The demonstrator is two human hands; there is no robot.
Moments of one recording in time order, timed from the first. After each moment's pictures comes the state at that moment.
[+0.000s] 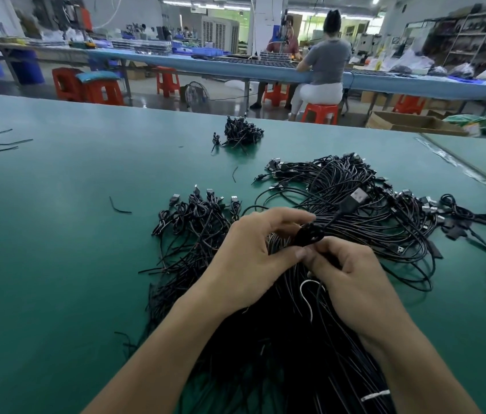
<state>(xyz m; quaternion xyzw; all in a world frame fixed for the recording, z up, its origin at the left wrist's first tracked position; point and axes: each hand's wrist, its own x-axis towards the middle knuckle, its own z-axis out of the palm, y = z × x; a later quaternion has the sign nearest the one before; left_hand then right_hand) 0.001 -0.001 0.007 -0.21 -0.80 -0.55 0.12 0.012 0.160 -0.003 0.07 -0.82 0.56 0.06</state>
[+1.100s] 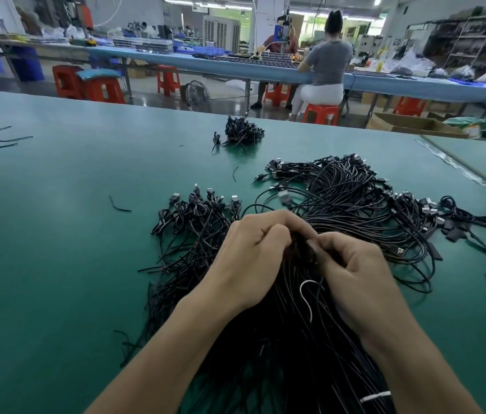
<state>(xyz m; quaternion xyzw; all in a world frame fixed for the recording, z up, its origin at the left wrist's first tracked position) 0.001 0.005 0.008 -0.17 -0.77 -0.60 0.10 0.015 0.159 0.001 0.08 -0.80 0.59 0.07</state>
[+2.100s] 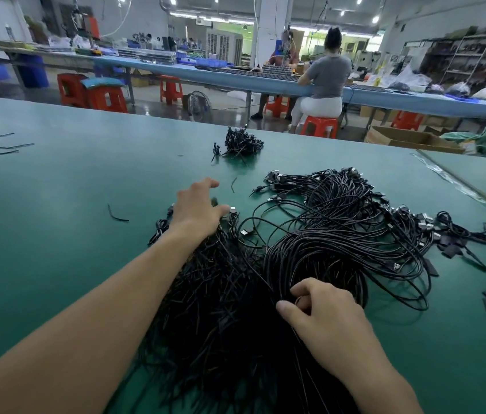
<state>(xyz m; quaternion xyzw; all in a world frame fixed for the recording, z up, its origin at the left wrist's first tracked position) -0.098 -0.056 0.009 0.10 -0.91 -0.38 0.14 0.019 0.158 -0.027 0.04 -0.97 0.26 0.03</state>
